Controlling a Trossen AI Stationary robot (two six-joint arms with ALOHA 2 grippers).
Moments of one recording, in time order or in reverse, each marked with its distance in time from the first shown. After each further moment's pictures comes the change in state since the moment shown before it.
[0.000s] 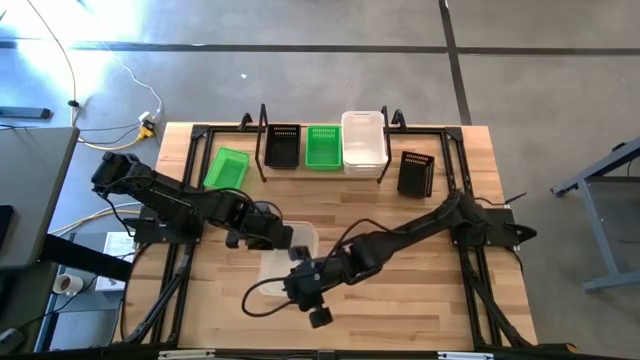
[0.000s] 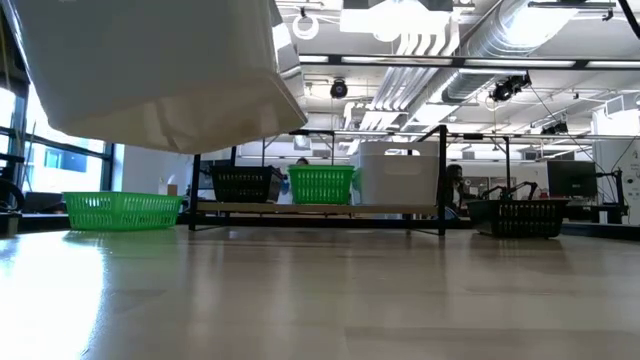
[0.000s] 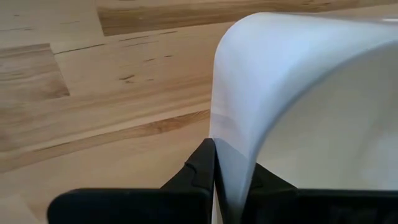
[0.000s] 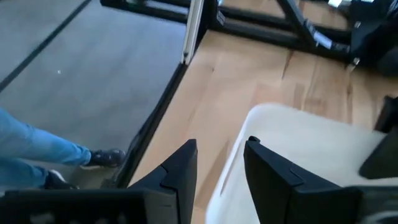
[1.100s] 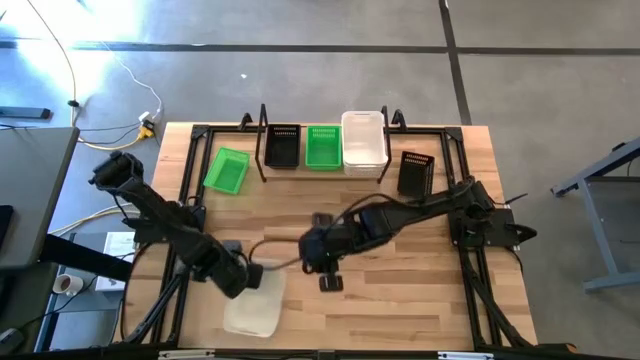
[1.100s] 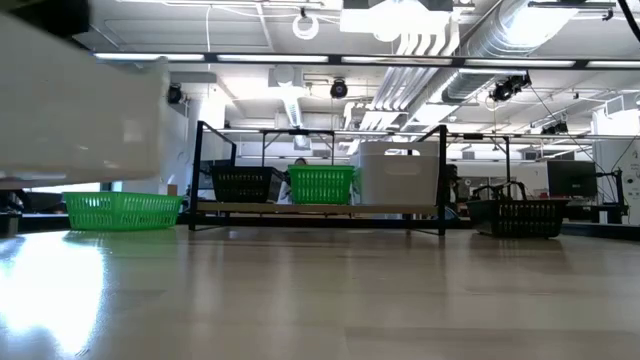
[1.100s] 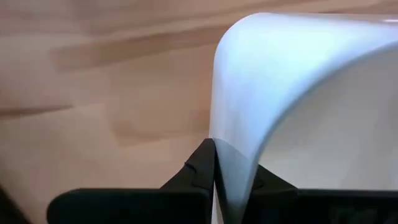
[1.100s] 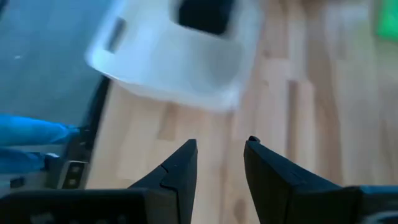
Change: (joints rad) left arm -0.439 0.000 -0.122 -0.007 -0.052 -0.409; right arm -0.091 -0.117 0.002 -0.333 0.030 0.118
